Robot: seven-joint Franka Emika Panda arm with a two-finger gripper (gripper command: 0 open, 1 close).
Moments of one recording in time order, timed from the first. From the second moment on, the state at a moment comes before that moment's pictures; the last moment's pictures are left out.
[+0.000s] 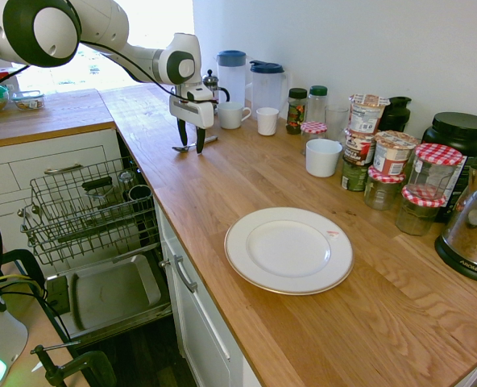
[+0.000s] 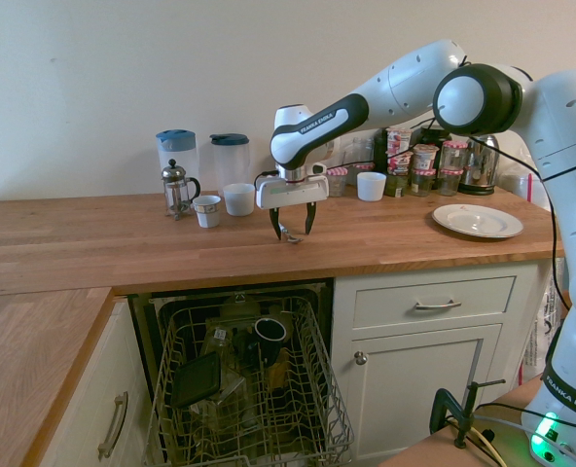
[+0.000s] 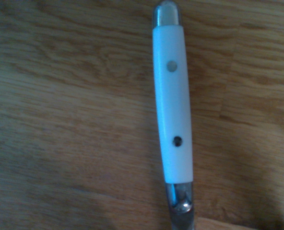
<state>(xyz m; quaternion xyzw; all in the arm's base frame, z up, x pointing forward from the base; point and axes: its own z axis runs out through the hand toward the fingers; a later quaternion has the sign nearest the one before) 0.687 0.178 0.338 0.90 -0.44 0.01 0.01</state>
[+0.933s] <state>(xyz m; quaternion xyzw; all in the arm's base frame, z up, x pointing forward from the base) 0.693 0.190 0.337 0.90 -0.44 0.01 0.01</state>
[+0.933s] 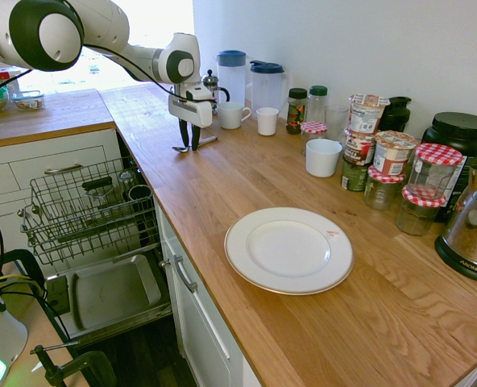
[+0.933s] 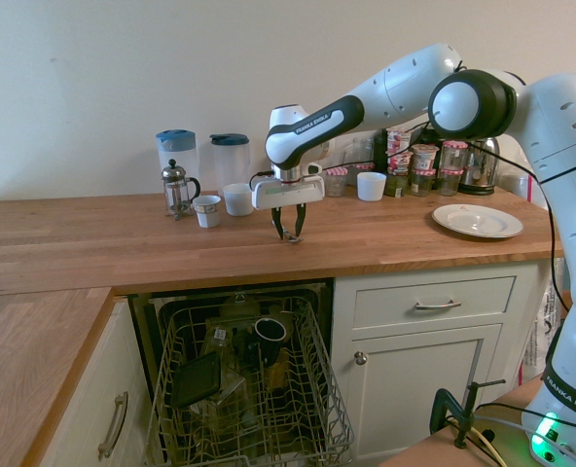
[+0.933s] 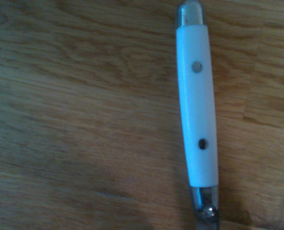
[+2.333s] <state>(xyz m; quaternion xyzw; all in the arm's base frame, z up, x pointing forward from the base) 0.656 0.219 0.404 0.85 -0.53 0.03 -0.04</state>
